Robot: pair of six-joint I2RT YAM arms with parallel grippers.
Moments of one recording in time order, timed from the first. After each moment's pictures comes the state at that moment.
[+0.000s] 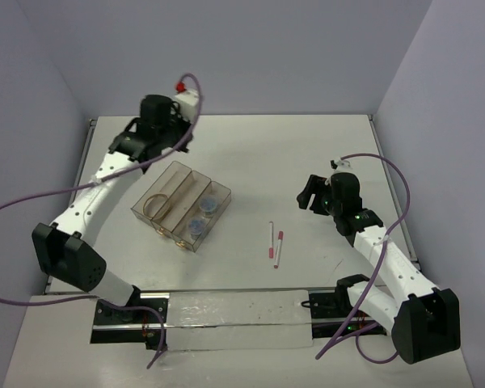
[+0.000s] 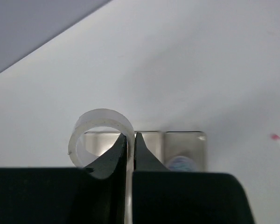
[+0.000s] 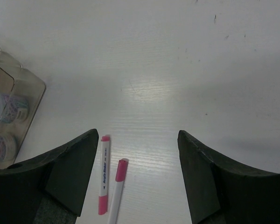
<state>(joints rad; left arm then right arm) -0.49 1.54 1.53 -0.54 0.05 0.15 0.21 0.97 0.59 -0.22 -0.06 0.44</state>
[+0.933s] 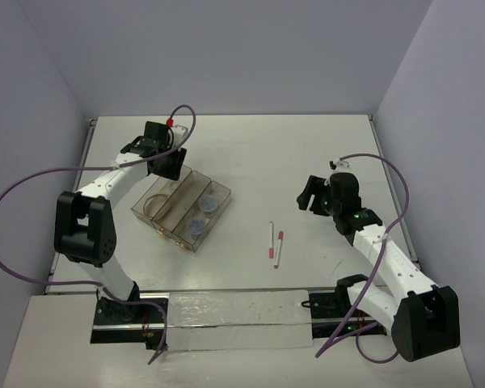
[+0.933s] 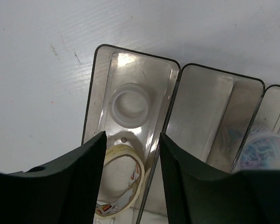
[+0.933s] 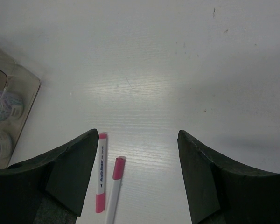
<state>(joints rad) -0.27 1.71 1.30 -0.53 0.00 0.11 0.21 0.98 0.60 -0.23 -0.07 0.43</state>
